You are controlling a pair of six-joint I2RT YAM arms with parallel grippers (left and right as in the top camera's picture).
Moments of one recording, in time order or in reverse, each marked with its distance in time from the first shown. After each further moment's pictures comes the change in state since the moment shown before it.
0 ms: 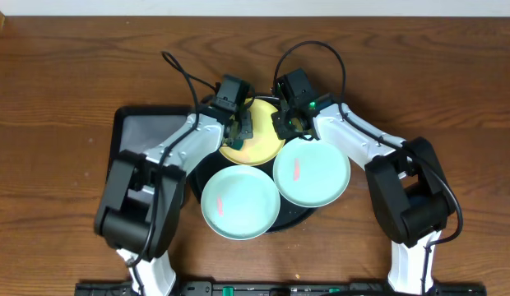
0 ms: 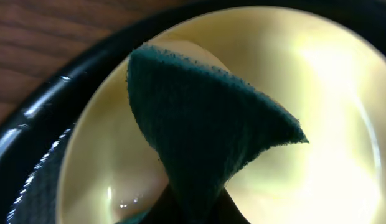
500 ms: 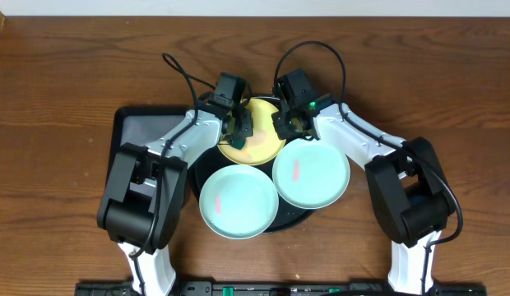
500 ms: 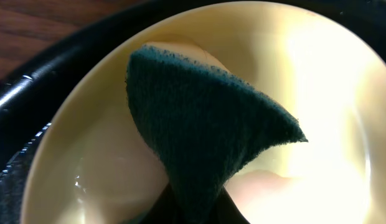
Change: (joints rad) left arm 0.026 0.041 0.027 0.005 0.138 0.003; right arm 0.000 0.000 0.000 -0.002 0.007 0.000
